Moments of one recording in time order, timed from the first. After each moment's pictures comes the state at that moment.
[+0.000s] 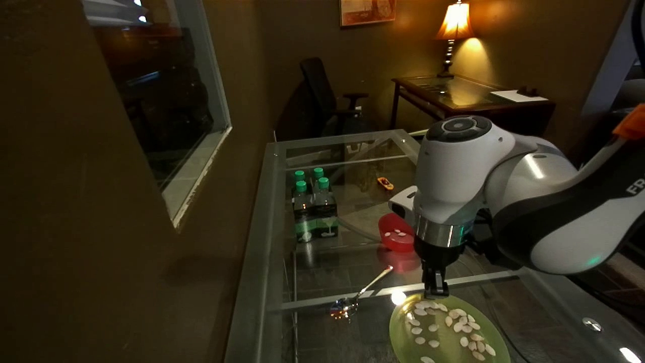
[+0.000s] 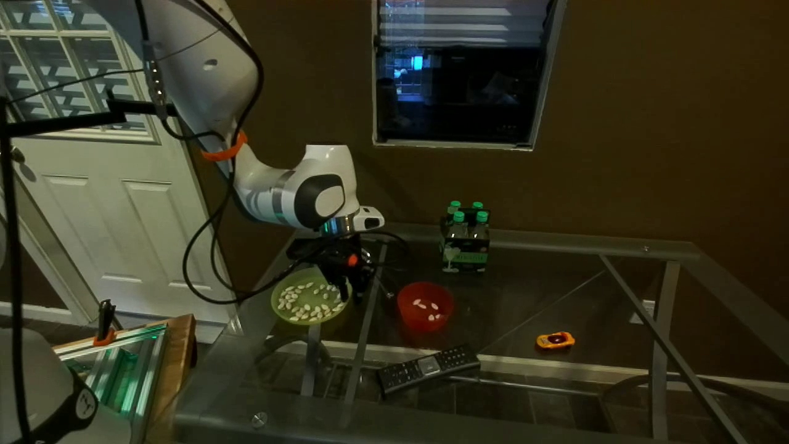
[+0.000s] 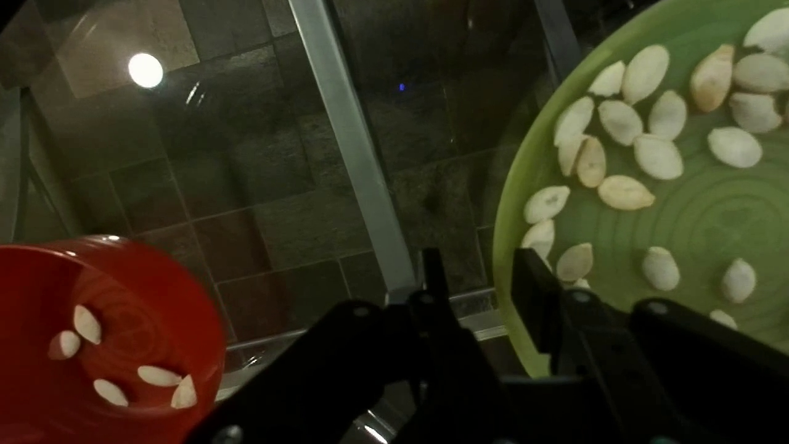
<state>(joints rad) 0.18 0.30 0.14 -2.41 -0.43 2.69 -0.05</state>
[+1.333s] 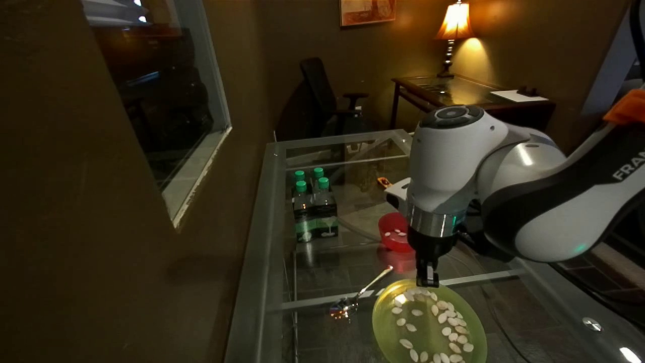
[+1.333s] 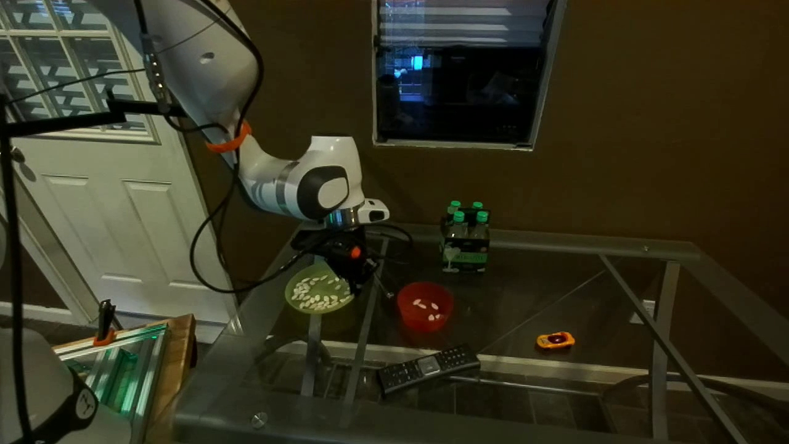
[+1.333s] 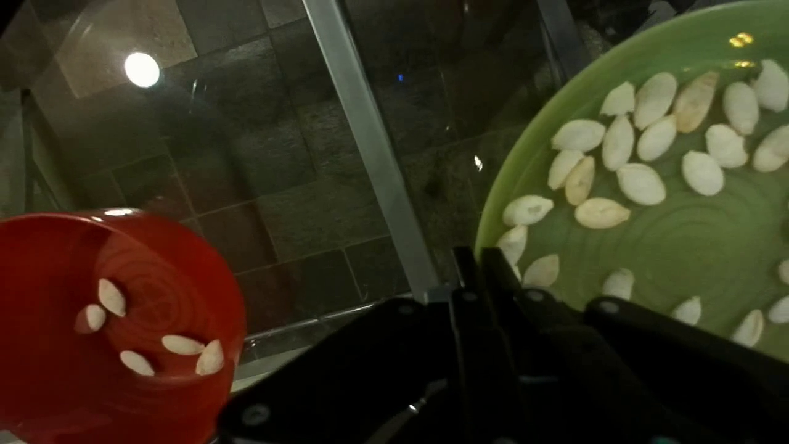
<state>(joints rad) 0.19 0.29 0.15 -2.38 -0.38 2.66 -0.06</state>
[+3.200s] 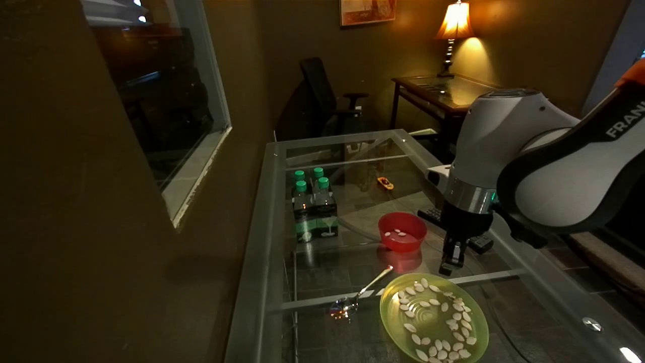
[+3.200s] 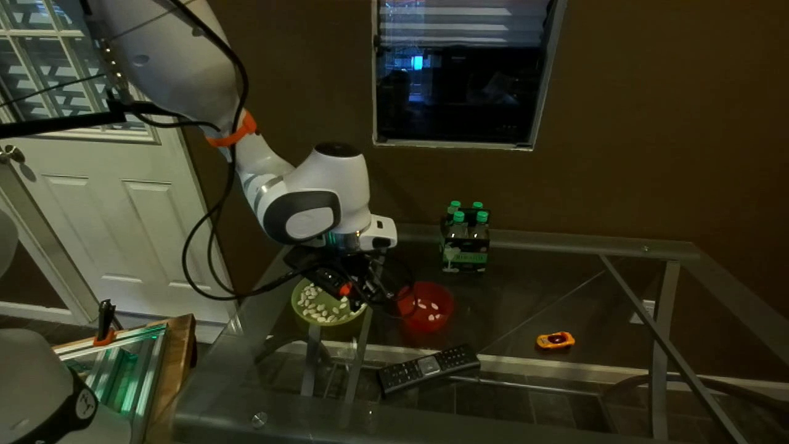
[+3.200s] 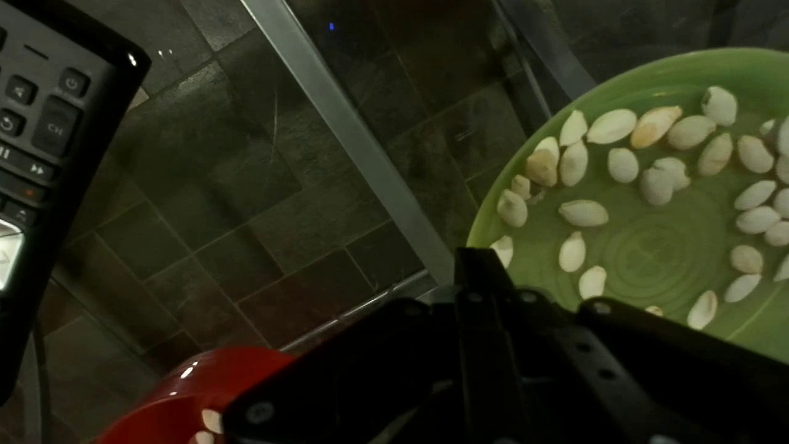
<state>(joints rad) 0.06 0.19 0.15 -2.54 0.00 2.79 -0.31</state>
